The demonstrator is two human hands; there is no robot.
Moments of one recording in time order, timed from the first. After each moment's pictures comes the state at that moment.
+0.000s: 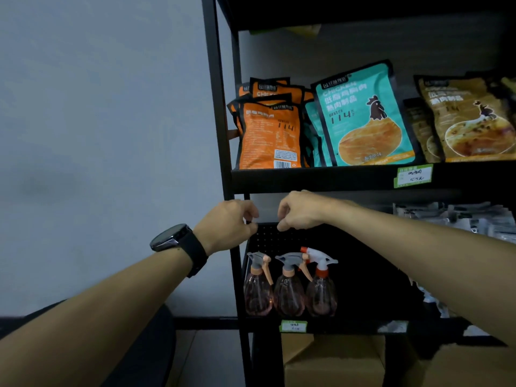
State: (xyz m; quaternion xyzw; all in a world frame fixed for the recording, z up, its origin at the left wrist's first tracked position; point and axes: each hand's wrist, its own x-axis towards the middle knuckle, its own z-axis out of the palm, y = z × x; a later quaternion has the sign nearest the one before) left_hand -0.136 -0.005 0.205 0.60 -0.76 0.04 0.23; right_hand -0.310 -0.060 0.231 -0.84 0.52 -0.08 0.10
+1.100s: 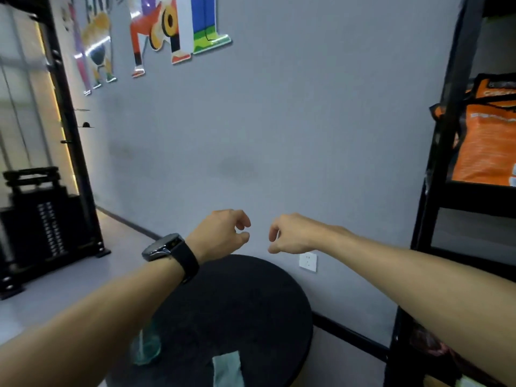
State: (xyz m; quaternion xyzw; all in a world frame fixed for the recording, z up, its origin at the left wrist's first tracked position) left_hand 0.111 0.203 0.195 0.82 -0.52 0.08 0.23; right_hand -0.014 0.071 0.207 -0.96 0.25 -0.03 0.10
